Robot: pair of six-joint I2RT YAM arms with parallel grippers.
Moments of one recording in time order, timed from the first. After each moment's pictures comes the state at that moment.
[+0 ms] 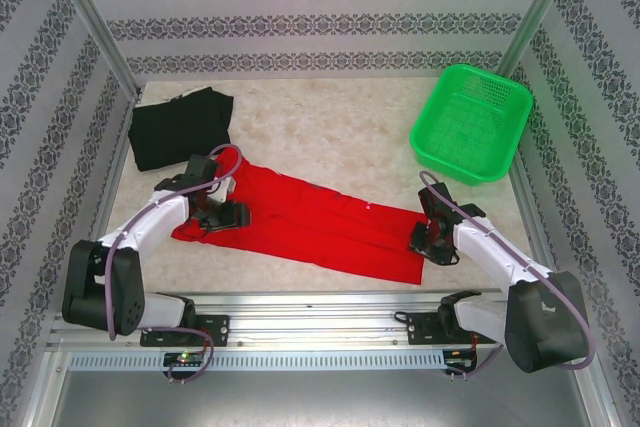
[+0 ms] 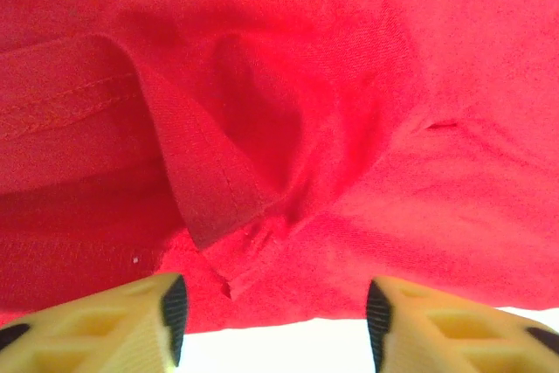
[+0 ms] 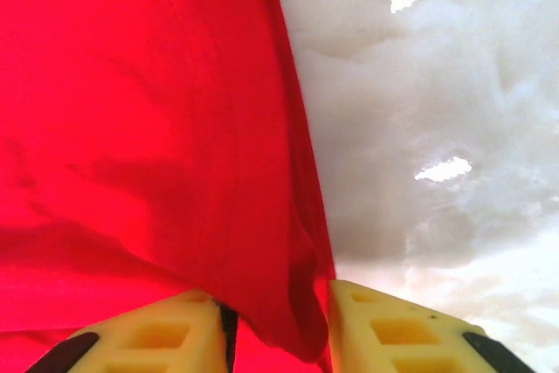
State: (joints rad) left arm -0.13 1.33 0.79 -0.74 0.33 -0.27; right arm 0.21 1.15 0.57 -0.84 -0.05 0.71
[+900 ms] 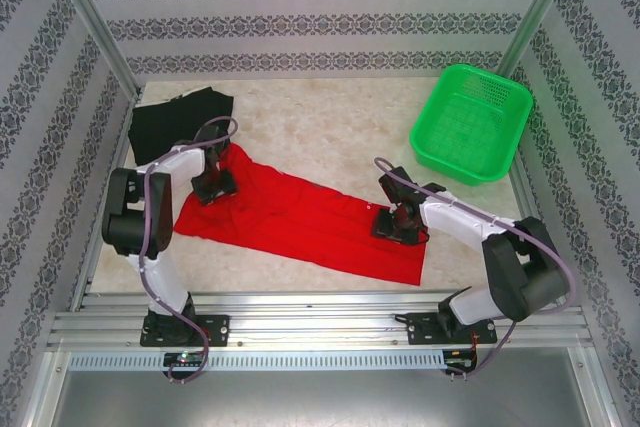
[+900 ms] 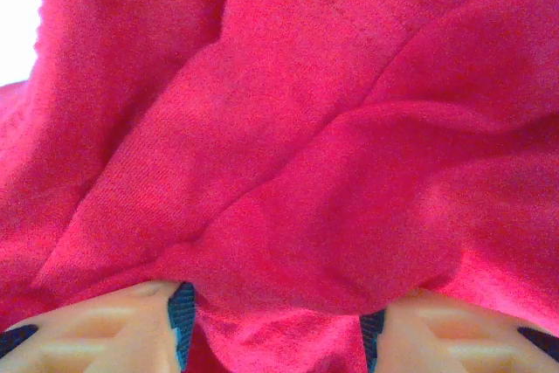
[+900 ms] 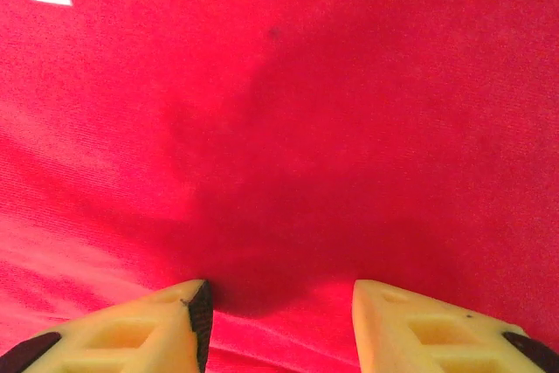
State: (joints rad) left arm -0.08 1.87 1.20 -0.74 0.00 -0.54; right arm 0.44 1.44 0.74 -0.69 -0.12 0.70
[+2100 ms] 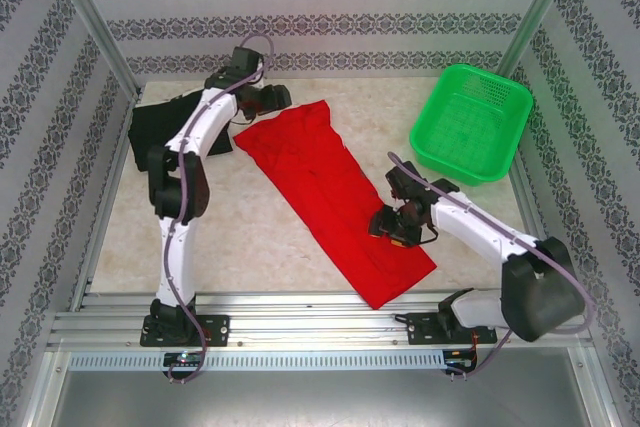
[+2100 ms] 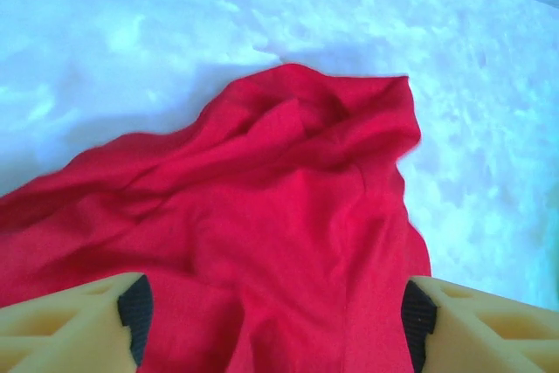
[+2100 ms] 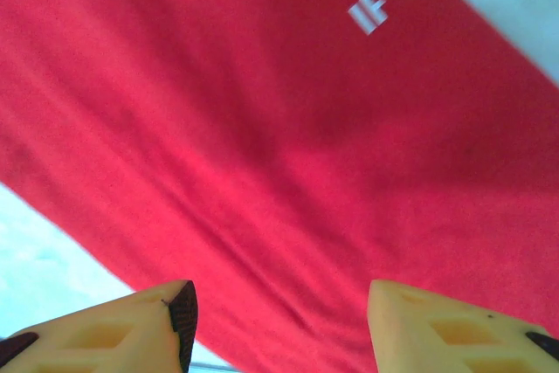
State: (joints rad) left arm -0.20 2.21 2.09 -0.81 0.22 -0.45; right arm 0.41 1.35 0.81 -0.84 -0.26 0.73
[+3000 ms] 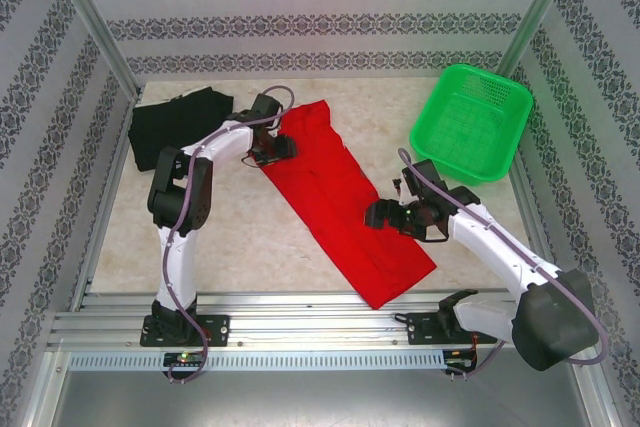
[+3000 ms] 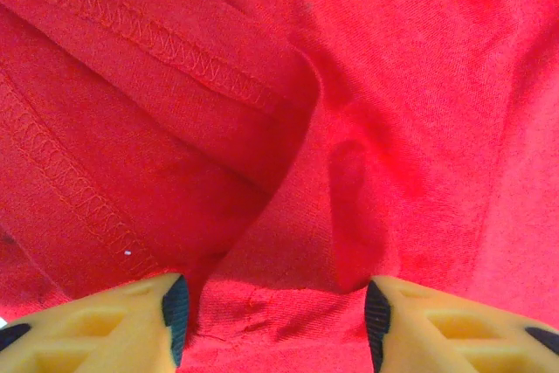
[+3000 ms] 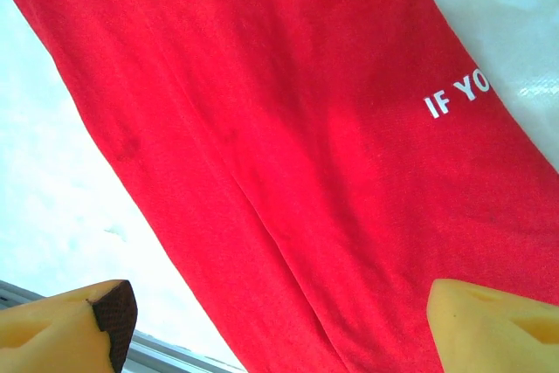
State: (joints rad) left arm -0.30 2.14 1.64 -0.64 0.19 -0.52; right arm 0.37 1.17 0.77 -0.76 -0.33 0.55
